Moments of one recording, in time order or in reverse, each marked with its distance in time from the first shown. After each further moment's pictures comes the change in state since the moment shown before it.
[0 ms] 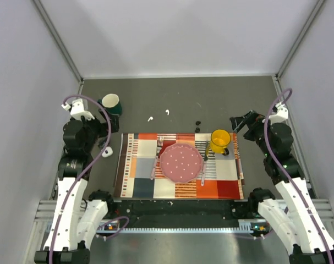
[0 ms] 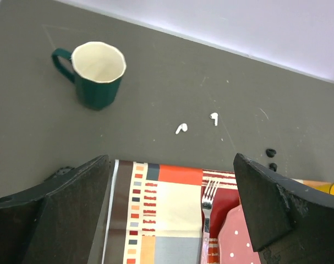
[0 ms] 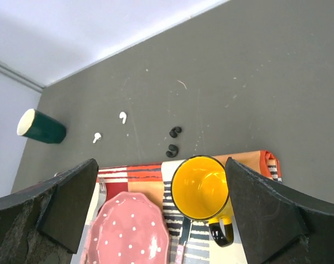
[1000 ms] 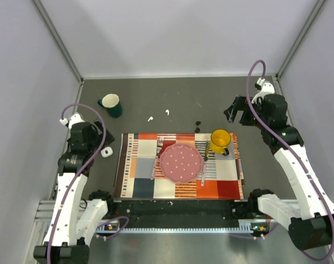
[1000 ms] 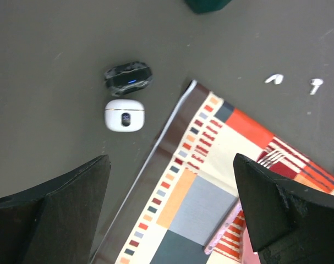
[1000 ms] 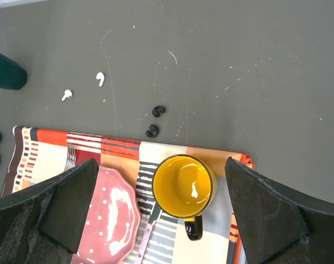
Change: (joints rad) left arm 0.002 0.047 0.042 -0.447 -0.301 -0.218; right arm 0.000 0.329 0.339 -0.209 -0.110 -0.268
